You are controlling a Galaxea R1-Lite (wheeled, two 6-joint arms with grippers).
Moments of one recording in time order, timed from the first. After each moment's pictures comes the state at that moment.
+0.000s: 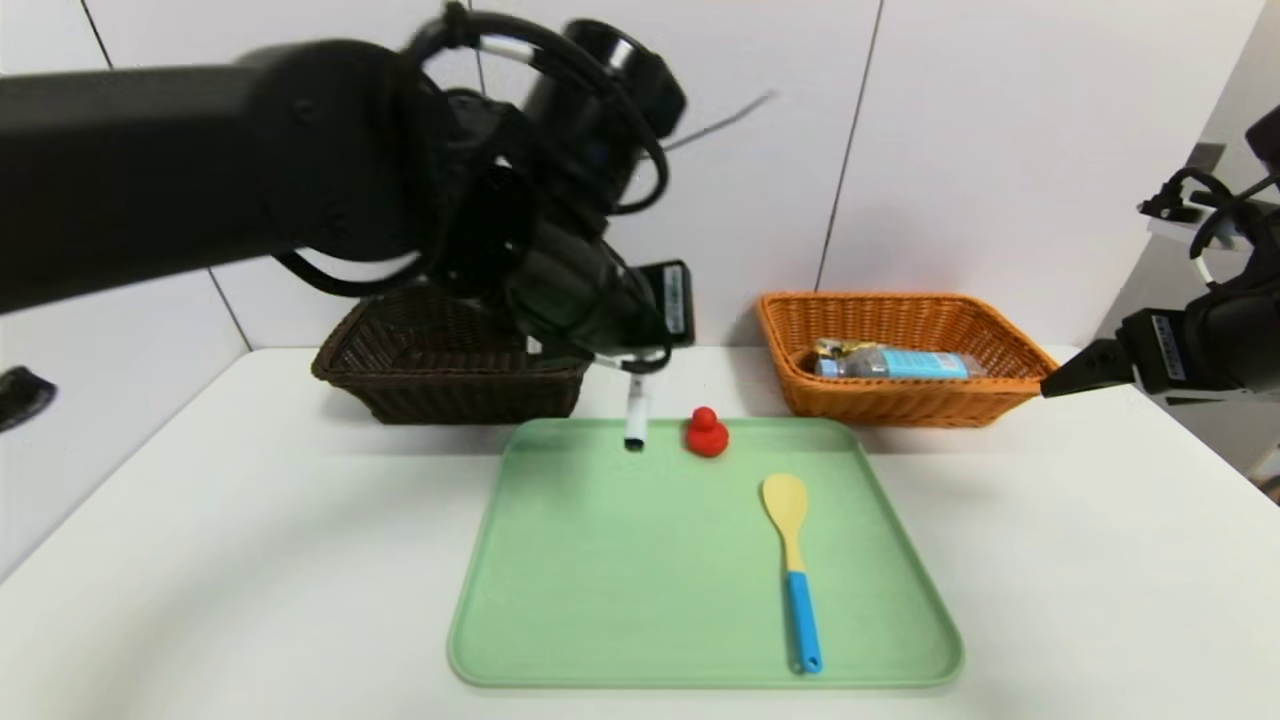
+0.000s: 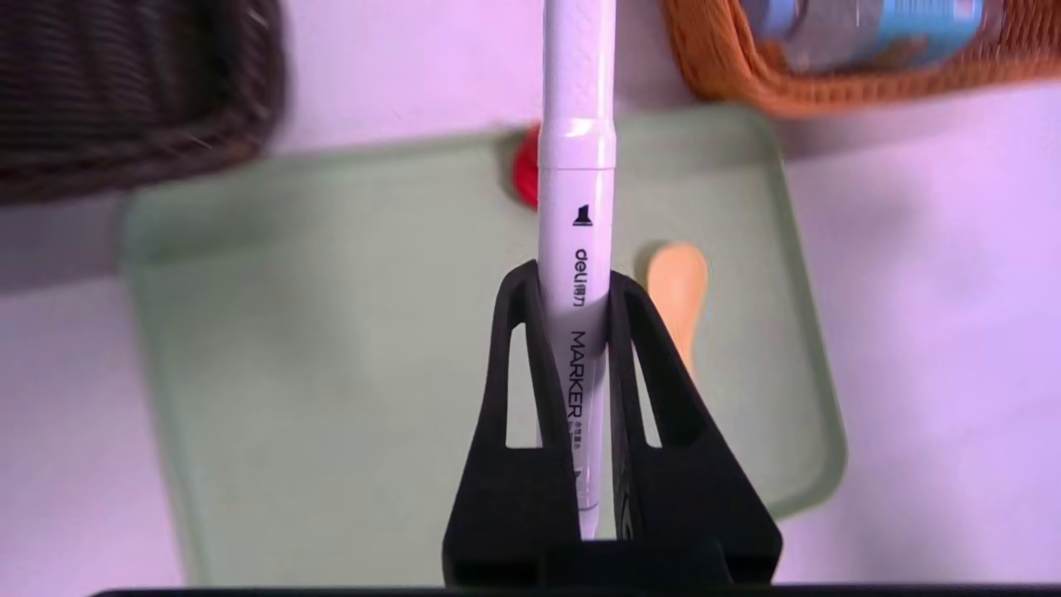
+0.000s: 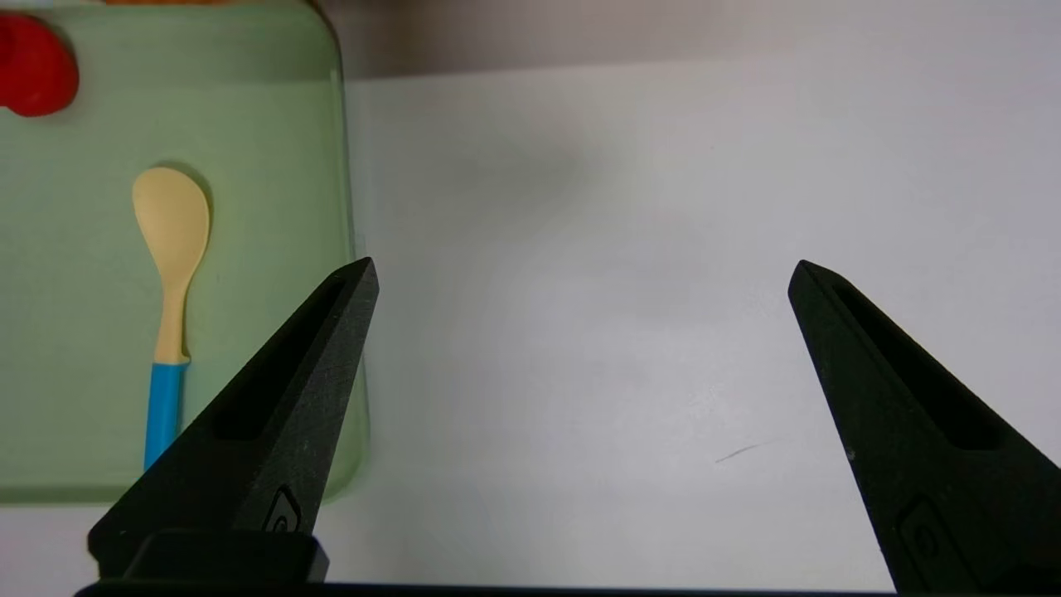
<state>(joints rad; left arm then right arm) -0.75 1.94 -1.96 0.64 0.20 -0.55 0.02 1.57 -1.47 0.79 0.00 0.06</state>
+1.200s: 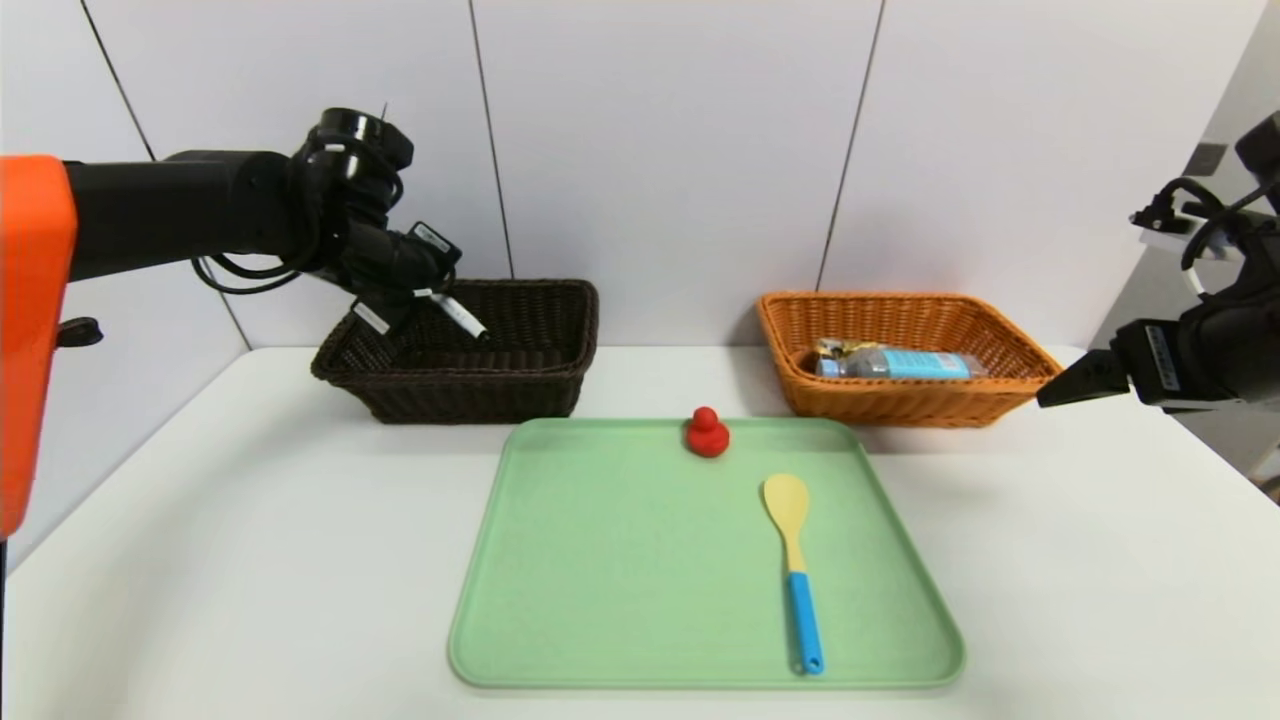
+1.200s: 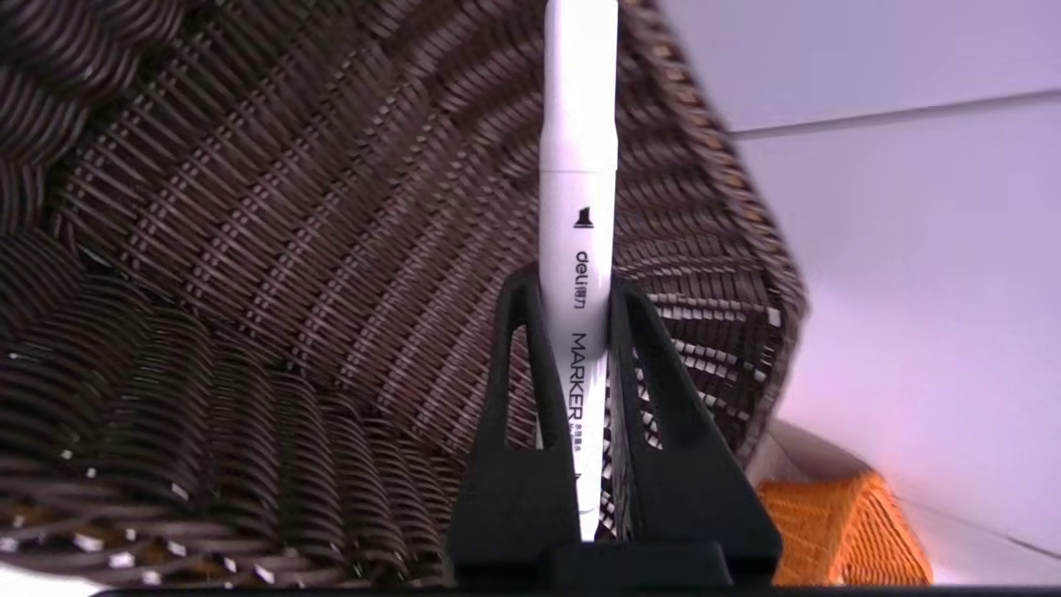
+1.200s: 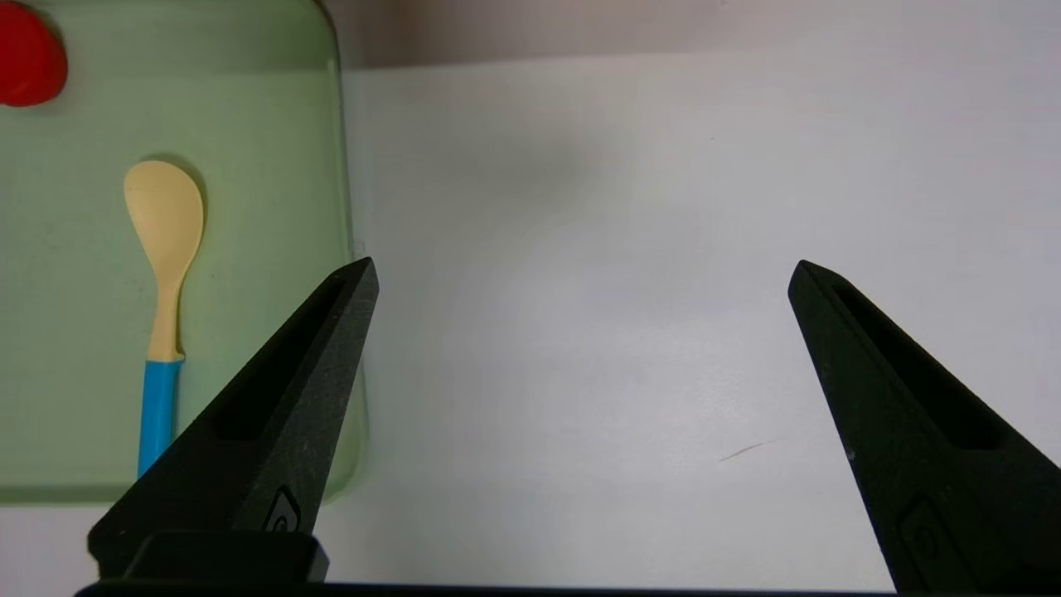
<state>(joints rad) -0.19 2.12 -1.96 0.45 0.06 -1.06 0.02 1.57 -1.44 0.79 0.00 0.06</state>
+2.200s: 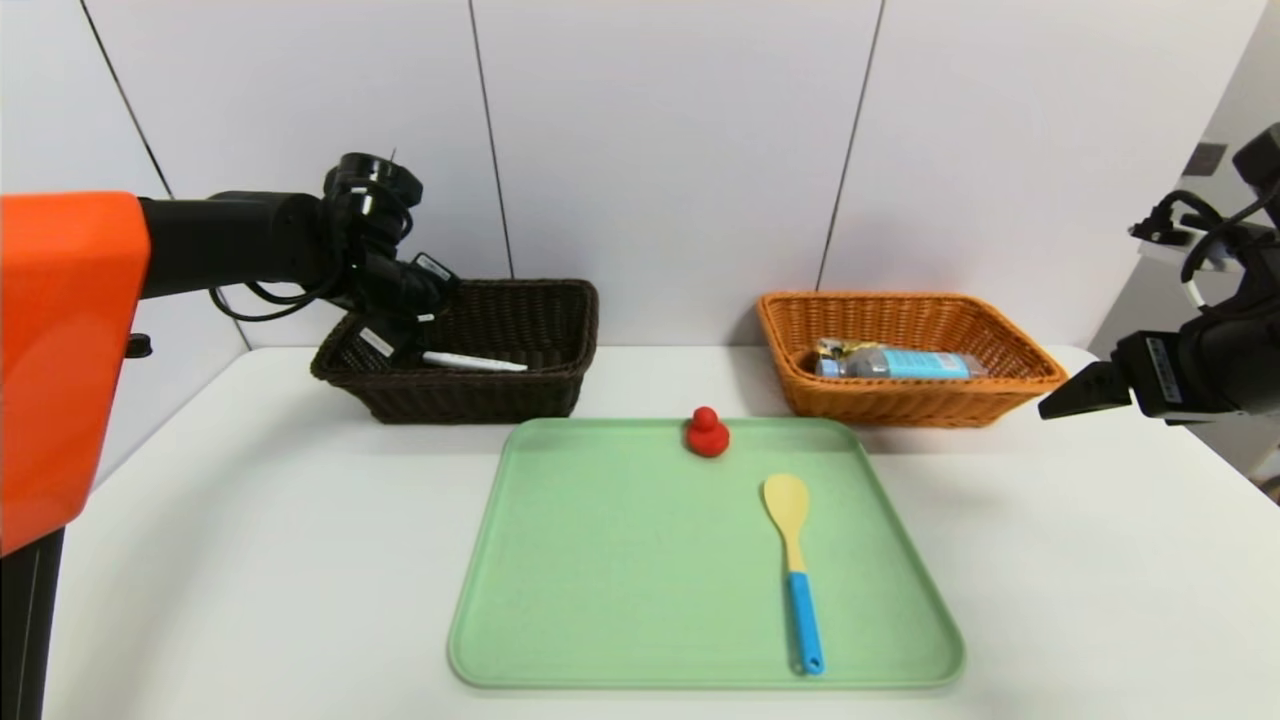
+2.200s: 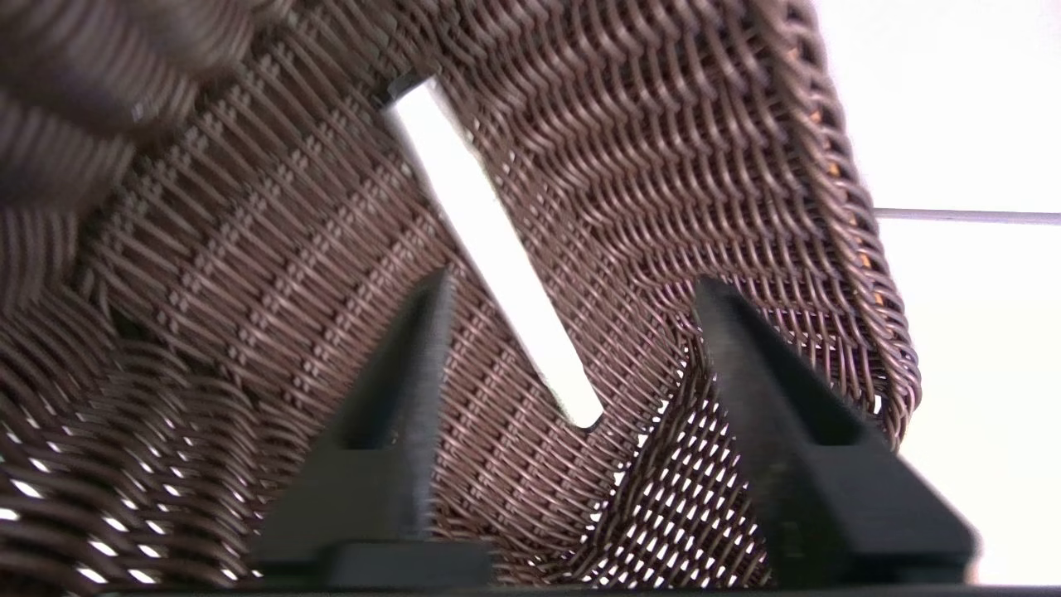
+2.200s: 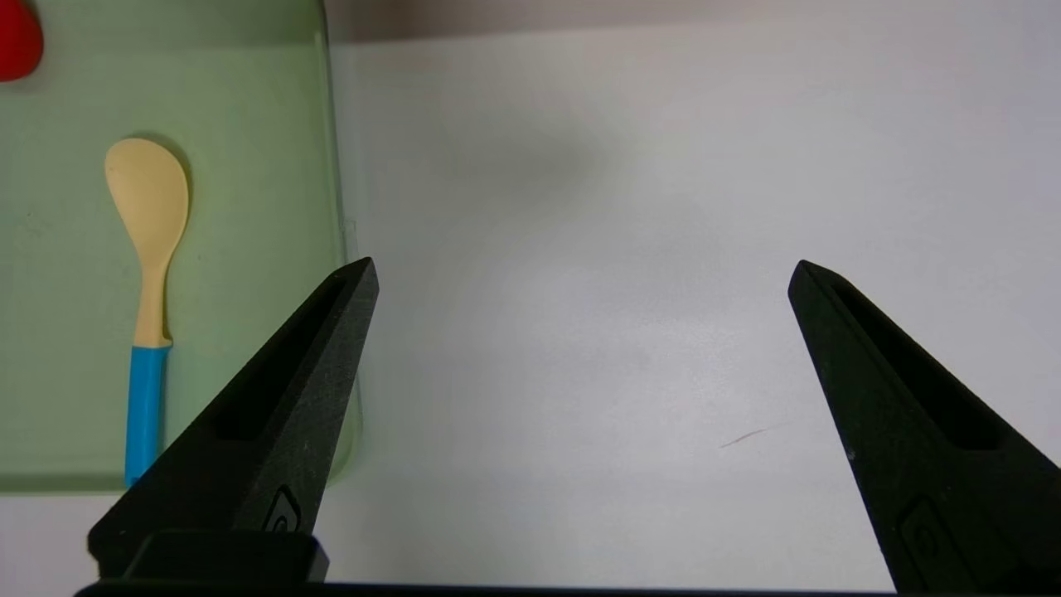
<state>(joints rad) -0.16 2.19 -1.96 0.42 0.08 -1.06 0.02 1.57 -1.42 0.79 0.00 0.06</state>
